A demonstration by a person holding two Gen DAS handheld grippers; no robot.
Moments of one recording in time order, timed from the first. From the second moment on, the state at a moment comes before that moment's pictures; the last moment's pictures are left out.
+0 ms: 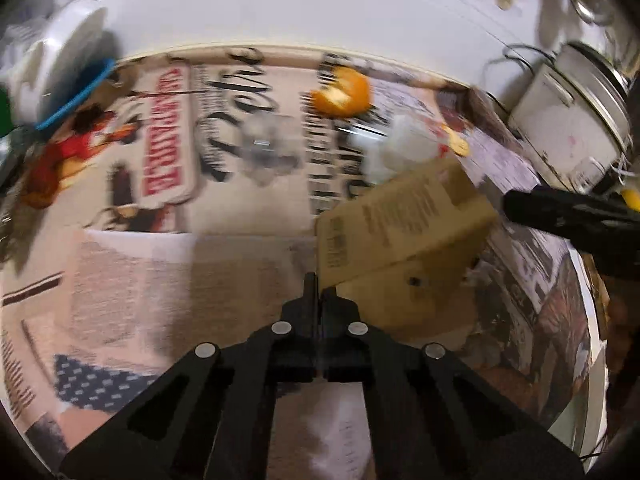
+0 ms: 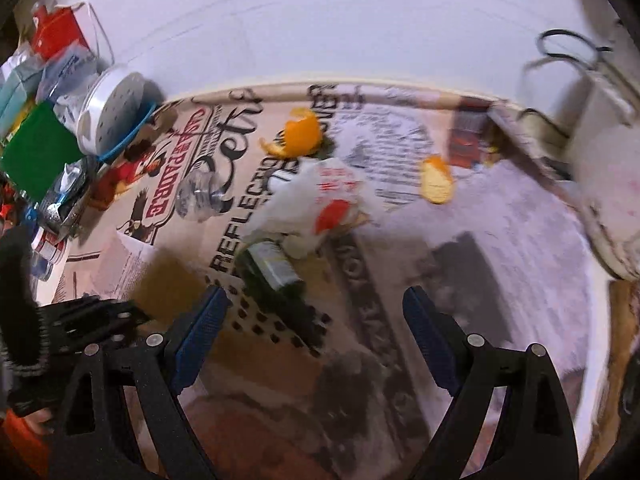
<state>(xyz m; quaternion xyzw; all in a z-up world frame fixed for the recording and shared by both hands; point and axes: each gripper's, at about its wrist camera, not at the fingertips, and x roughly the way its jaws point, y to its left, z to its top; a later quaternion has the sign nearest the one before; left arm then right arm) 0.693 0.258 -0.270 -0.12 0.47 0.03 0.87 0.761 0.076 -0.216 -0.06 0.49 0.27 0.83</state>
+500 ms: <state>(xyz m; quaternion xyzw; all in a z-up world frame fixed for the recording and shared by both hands) 0.666 0.308 -0.241 -0.15 0.44 0.08 0.88 0.775 0.127 -0.276 -0.09 0.54 0.31 0.78</state>
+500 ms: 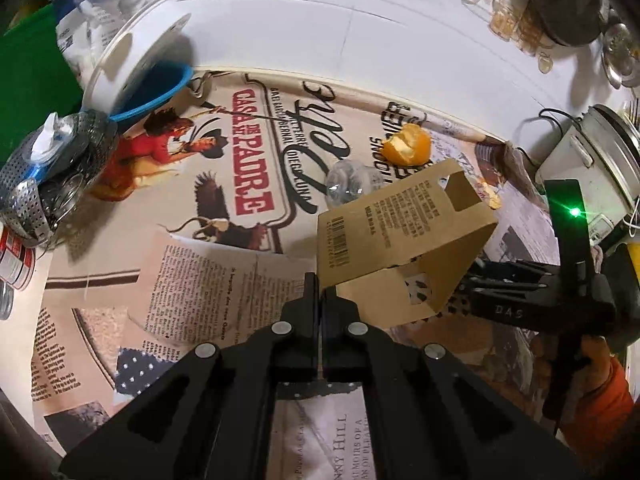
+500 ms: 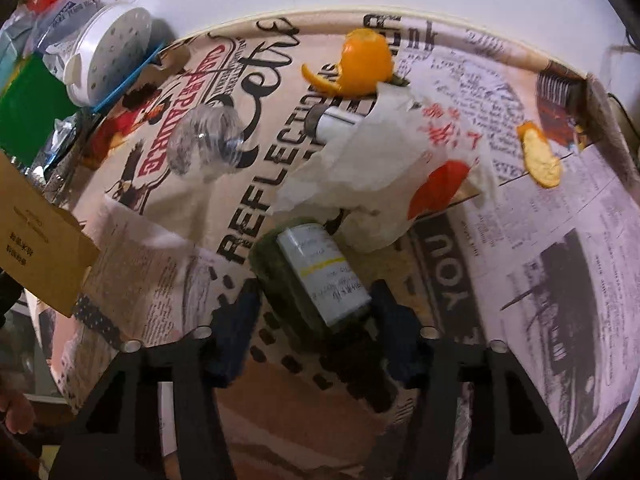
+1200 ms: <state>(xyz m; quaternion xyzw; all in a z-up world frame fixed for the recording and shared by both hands) 0.610 0.147 -0.137 -0.14 0.34 0.07 0.93 0.675 -0.050 -0.102 -0.01 0.37 0.32 0.87</state>
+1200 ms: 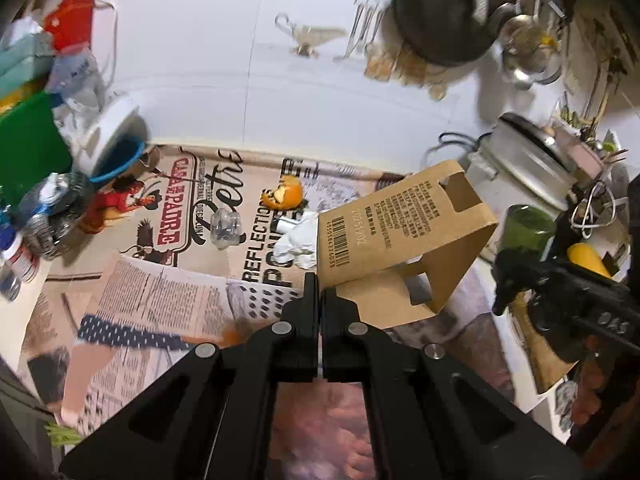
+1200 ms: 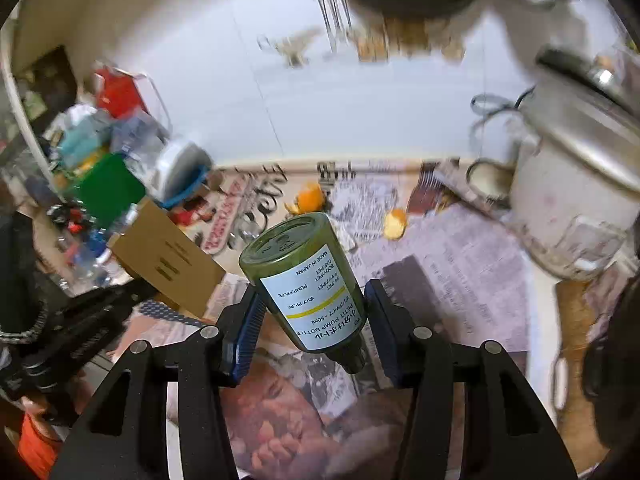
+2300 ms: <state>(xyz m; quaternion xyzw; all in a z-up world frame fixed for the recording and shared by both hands) 0.309 0.137 -0.117 -0.09 0.33 0.00 0.94 0.385 -0.062 -0.079 0.06 0.33 0.26 0.90</state>
